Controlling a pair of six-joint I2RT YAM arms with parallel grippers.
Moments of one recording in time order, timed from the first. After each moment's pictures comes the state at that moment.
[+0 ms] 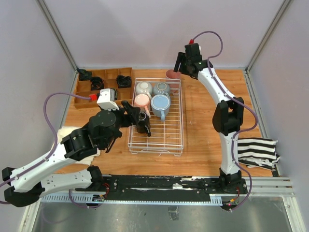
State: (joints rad) left arm -1.06 0.84 1.07 -0.49 -0.77 -0.63; right arm 0.32 2.19 2.12 -0.59 0.07 0.47
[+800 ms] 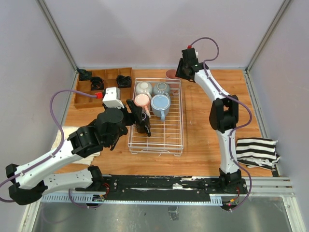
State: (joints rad) left arm -1.04 0.90 1.07 -0.48 -0.79 -0.61; right arm 0.33 2.29 2.17 -0.60 0.09 0.49
